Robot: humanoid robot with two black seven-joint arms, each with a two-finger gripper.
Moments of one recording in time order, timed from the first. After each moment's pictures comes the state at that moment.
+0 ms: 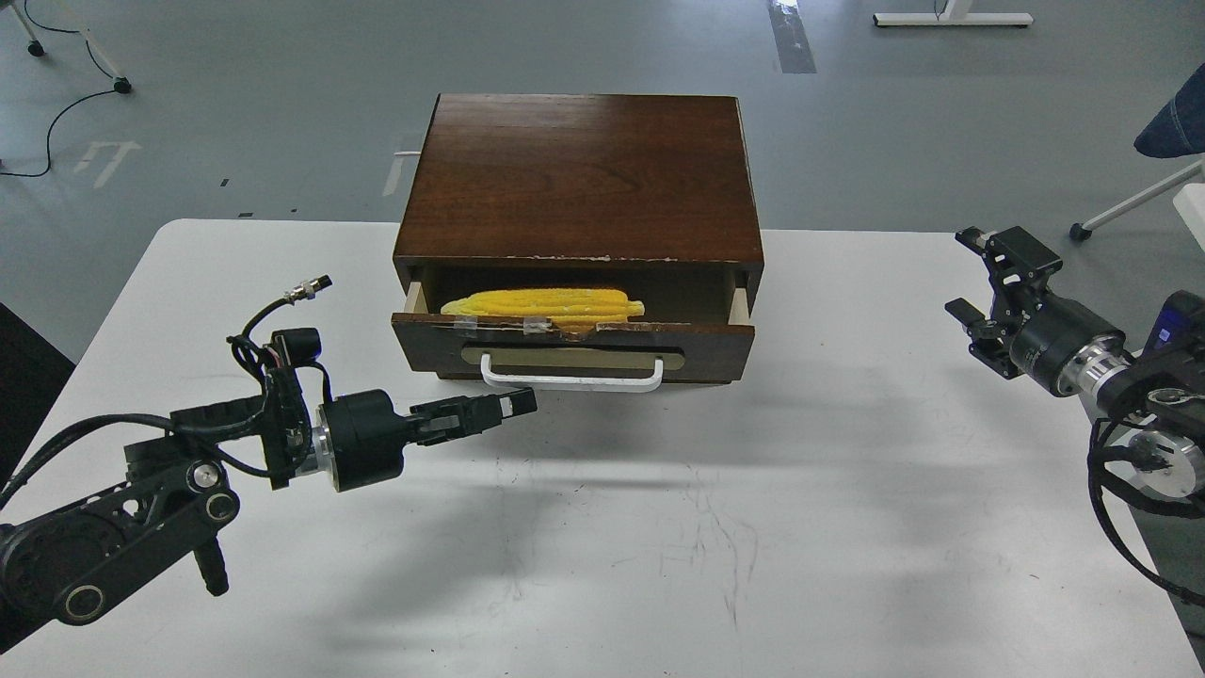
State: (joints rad) left arm -0.42 0.58 -0.73 -1.36 1.49 -0.38 -0.49; right arm 0.74 -0.71 0.16 0.89 -0.25 0.18 0.49
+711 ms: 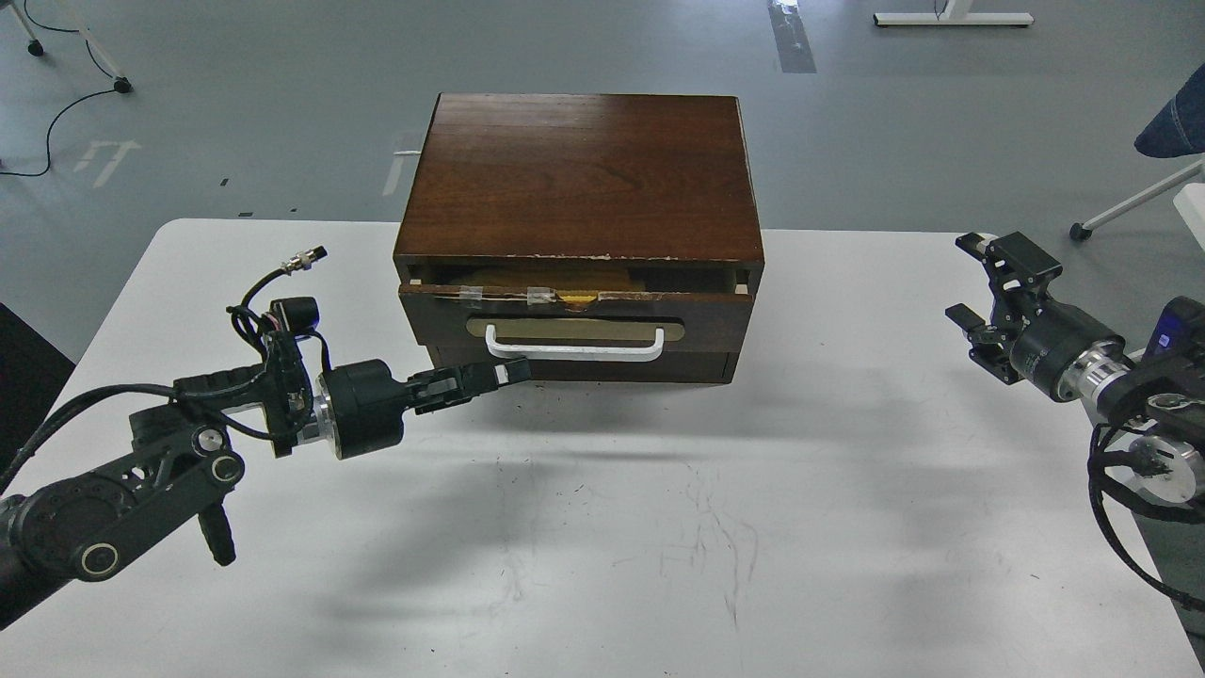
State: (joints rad) left arm -0.50 0.53 -0.71 -1.23 1.43 -0.41 -0.49; right arm 0.73 -0.72 0.16 0.89 -0.25 0.18 0.49
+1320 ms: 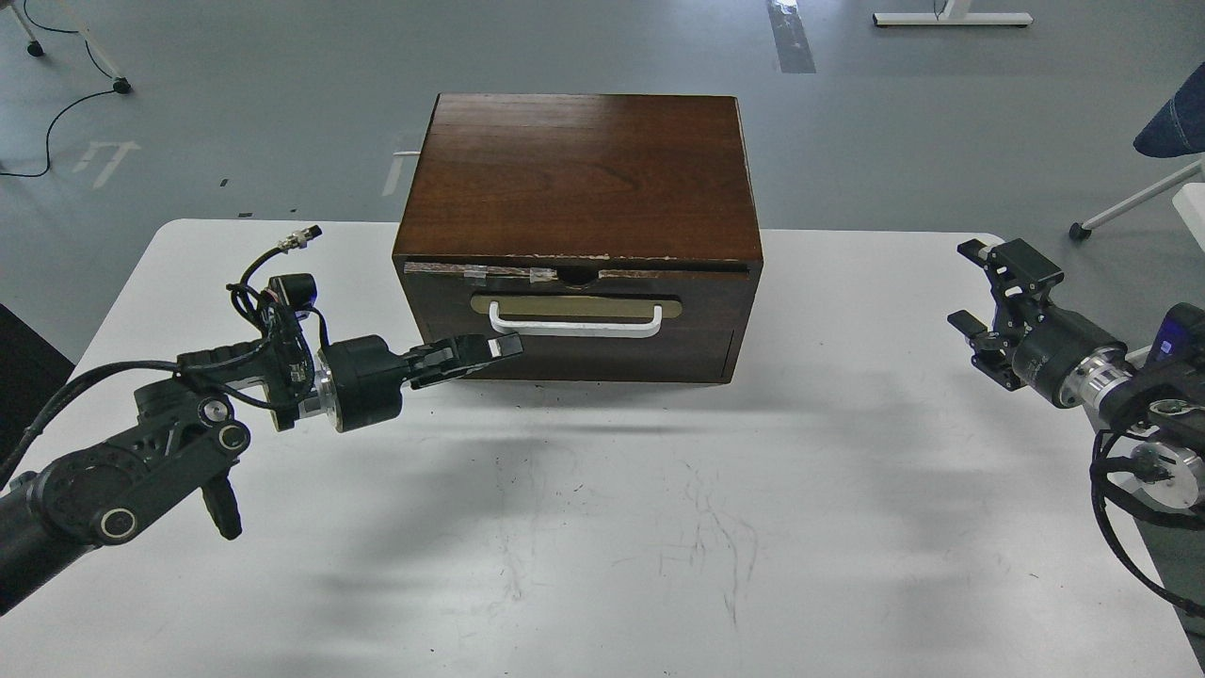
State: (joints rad) left arm -0.57 0.49 -0.71 -1.12 1.40 -0.43 -0.49; right arm 0.72 -0.72 0.16 0.89 -0.25 0.18 0.49
